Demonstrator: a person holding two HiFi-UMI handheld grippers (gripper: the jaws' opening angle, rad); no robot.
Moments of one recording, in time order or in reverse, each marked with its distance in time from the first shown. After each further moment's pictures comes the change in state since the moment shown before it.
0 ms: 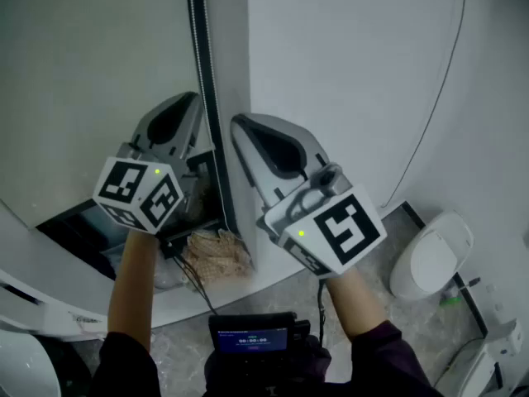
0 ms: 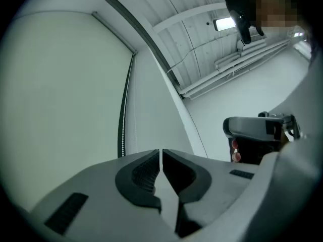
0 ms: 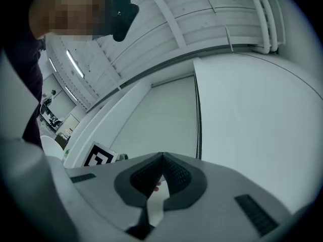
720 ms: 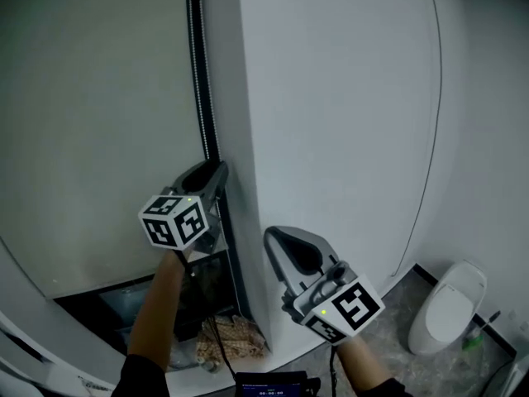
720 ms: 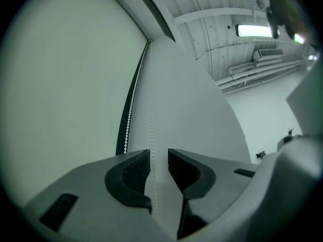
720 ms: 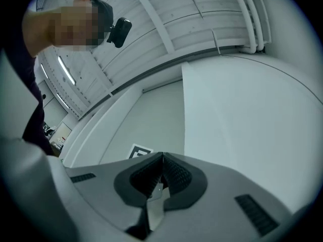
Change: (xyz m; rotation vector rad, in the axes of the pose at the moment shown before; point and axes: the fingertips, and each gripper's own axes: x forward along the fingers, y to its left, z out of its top) left arm 0.090 0.034 -0.017 -0.220 0.117 -0.027; right arm -0.034 -0.025 0.016 0.142 -0.034 -0.077
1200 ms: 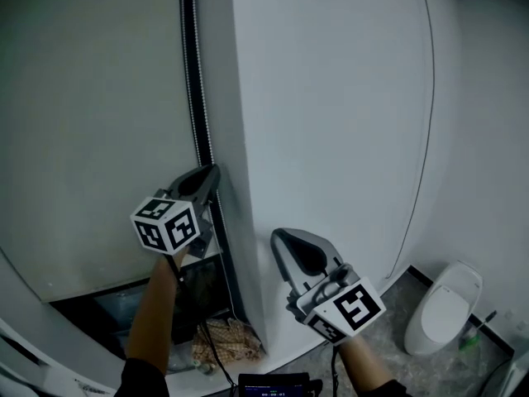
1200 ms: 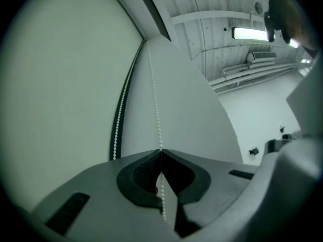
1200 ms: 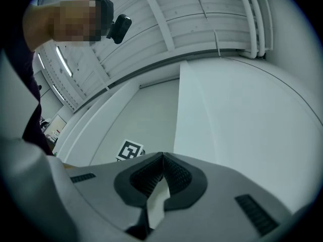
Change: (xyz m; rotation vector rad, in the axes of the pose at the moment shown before) left arm -0.007 0.000 0.009 0.029 -0.012 -0.077; right arm -0.003 -0.010 -0.004 -0.064 0.035 -0.059
